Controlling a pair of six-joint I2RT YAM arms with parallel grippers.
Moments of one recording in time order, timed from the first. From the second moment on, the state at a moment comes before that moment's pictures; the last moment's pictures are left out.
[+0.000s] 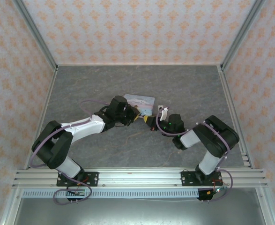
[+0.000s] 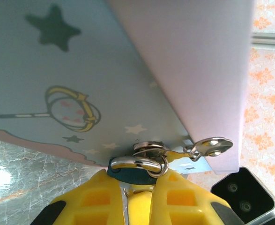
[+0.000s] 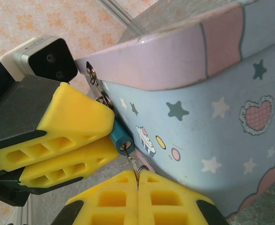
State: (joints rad) left arm -0.59 1.55 0.85 0.04 0.24 -1.42; right arm 0.59 1.70 0.37 1.12 -0.38 0.74
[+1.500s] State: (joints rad) left arm -0.59 1.52 0.83 0.04 0.24 -1.44; right arm 0.58 1.74 0.35 1.23 -0.41 0.77
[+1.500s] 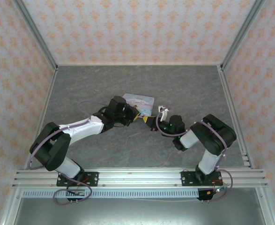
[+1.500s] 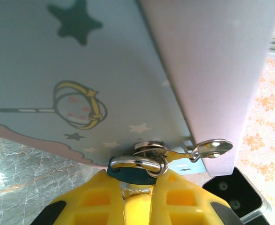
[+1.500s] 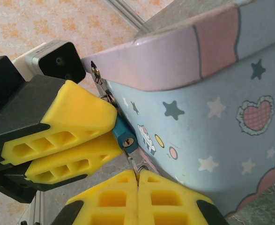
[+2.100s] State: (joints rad) left arm -0.59 1.52 0.83 0.04 0.24 -1.44; right arm 0.58 1.72 0.35 1.22 -0.38 0.77
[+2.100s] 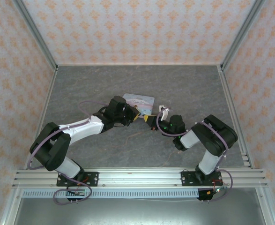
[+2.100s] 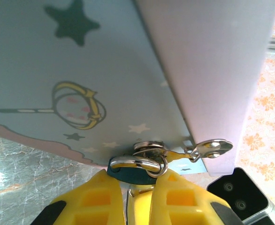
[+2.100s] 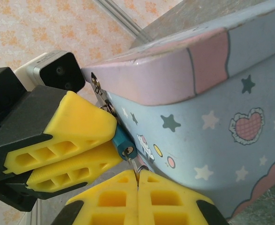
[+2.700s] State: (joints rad) left arm -0.59 1.52 0.83 0.03 0.23 -1.44; right arm 0.58 1.76 0.36 1.24 -0.41 0.79
